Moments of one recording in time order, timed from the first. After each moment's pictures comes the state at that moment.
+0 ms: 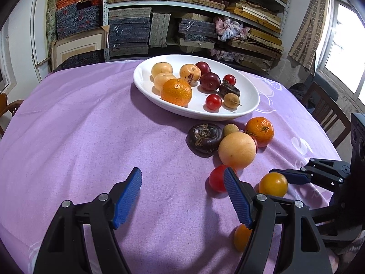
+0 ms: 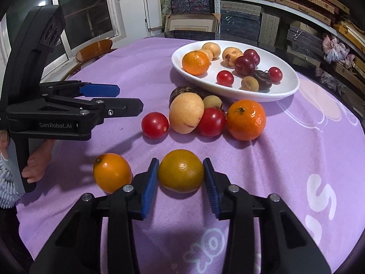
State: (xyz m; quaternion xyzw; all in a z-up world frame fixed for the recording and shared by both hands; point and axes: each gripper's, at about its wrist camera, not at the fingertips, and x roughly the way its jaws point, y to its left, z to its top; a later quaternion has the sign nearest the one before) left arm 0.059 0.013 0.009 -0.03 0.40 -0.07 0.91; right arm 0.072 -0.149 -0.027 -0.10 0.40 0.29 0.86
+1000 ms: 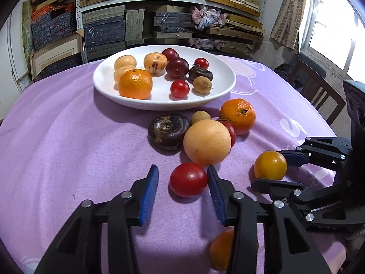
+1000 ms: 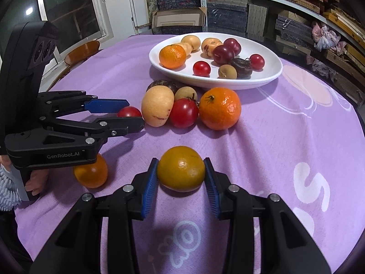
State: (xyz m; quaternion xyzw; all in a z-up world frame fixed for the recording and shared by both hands) left arm 0.076 -0.029 -0.014 0.02 0.42 -0.13 0.90; right arm 0.080 -0.169 -0.033 -0.09 0.42 0.26 0.87
